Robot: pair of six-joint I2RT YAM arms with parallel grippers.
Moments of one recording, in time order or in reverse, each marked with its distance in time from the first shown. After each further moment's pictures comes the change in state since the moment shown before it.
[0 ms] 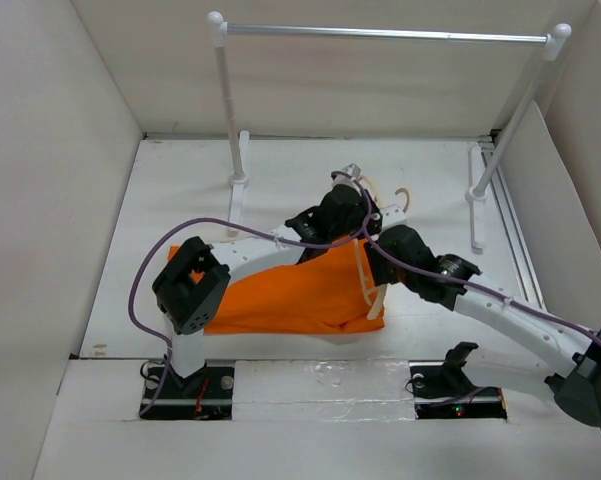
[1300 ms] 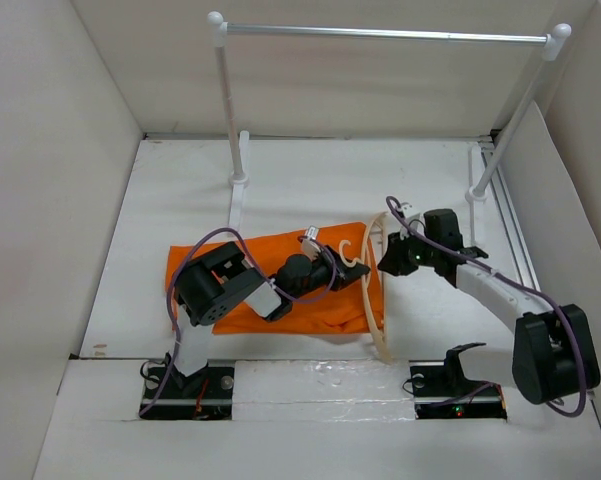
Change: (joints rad) left arm -0.007 0.117 -0.770 1.141 0.130 -0.475; right arm -0.536 0.151 -0.182 0.338 -0.954 -0.265
